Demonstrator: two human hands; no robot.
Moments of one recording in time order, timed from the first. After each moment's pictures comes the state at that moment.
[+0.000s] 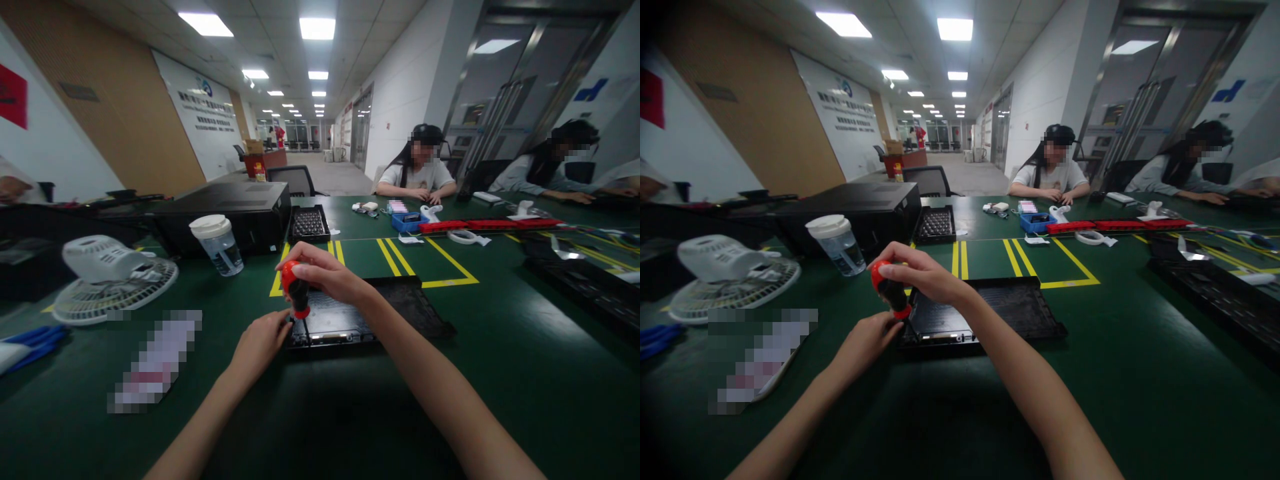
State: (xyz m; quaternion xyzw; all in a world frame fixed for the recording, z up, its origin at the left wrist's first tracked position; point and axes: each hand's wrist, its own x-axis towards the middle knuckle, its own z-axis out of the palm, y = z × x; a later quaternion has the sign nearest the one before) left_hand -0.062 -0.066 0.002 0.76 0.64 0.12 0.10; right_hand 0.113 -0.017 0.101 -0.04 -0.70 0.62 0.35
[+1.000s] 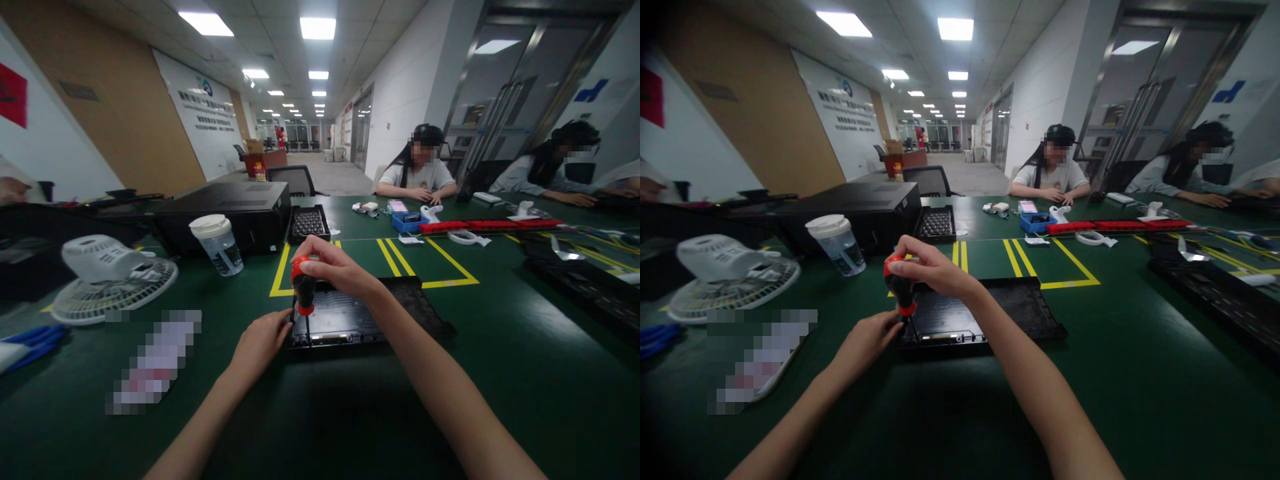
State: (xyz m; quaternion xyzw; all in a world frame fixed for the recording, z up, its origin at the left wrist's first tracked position) left_hand -0.063 -0.065 0.003 0.75 0.65 0.11 0.10; right_hand 0.124 -0.010 0.107 -0.05 -0.72 0.58 0.38
